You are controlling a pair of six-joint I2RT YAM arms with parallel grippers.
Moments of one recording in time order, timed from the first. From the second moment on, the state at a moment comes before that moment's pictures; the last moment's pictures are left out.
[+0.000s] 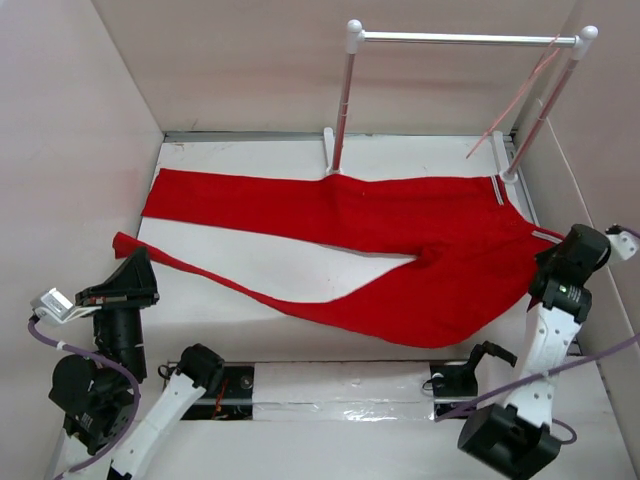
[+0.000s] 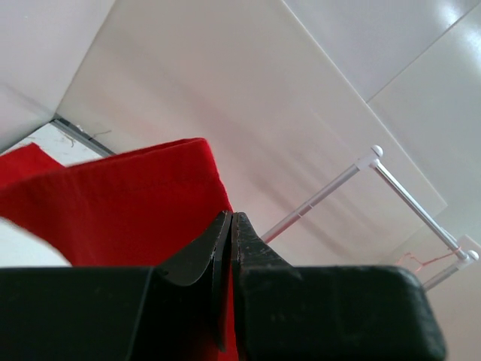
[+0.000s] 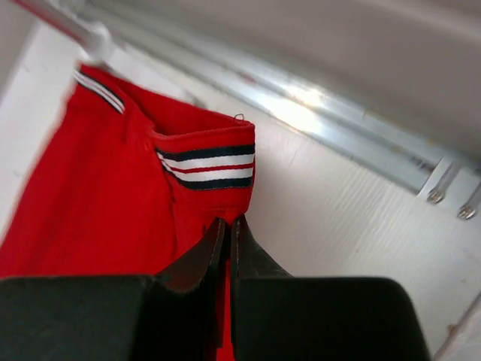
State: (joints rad) left arm -0.57 0.01 0.81 -0.38 -0.70 -0.49; right arm -0.56 0.76 0.73 -0.52 0.20 0.52
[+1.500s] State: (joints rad) left arm -0.06 1.17 1.03 -0.29 -0.97 -0.54; right arm -0.39 1.23 1.03 -0.27 0.22 0.37
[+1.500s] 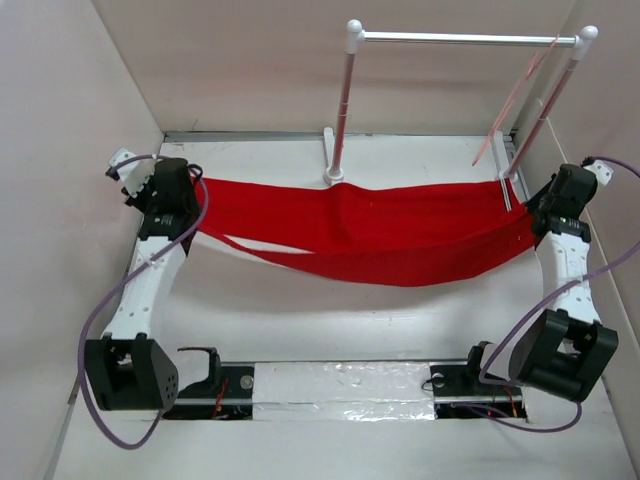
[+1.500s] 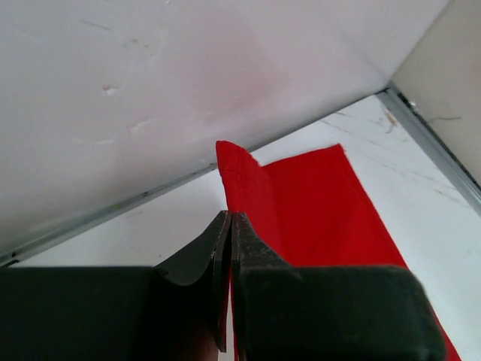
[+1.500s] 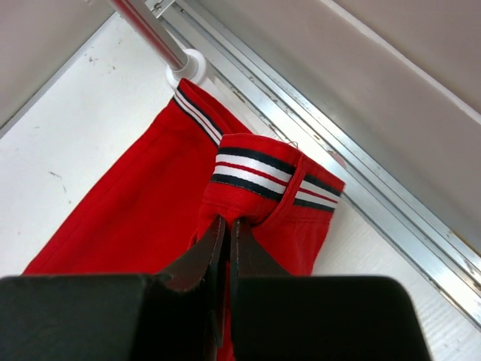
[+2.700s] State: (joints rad) left arm 0.16 1.93 1.61 -0.36 -0.79 -0.57; right arm -0.31 1.90 1.49 -0.16 0.13 0.36
